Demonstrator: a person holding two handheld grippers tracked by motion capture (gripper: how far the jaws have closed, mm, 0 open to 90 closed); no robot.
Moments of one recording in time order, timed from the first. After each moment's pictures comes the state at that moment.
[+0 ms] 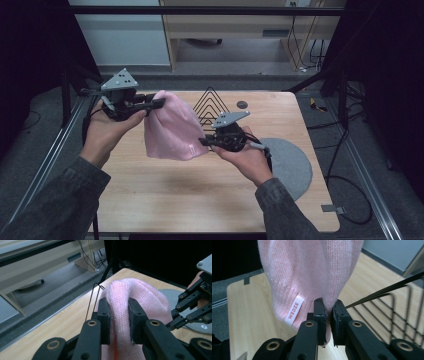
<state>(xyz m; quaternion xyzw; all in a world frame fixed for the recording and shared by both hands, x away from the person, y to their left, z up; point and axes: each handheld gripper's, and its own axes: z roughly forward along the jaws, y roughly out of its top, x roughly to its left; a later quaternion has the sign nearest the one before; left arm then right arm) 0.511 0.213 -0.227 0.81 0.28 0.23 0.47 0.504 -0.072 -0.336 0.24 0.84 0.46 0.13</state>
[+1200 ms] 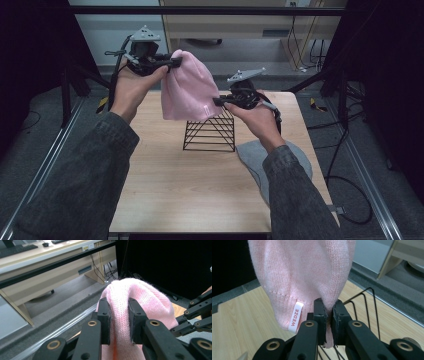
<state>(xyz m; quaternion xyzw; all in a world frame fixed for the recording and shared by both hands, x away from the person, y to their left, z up) 0.603 0.169 -0.193 0.78 0.30 0.26 0.49 0.589 -0.105 -0.290 0.30 0.81 0.47 0.15</state>
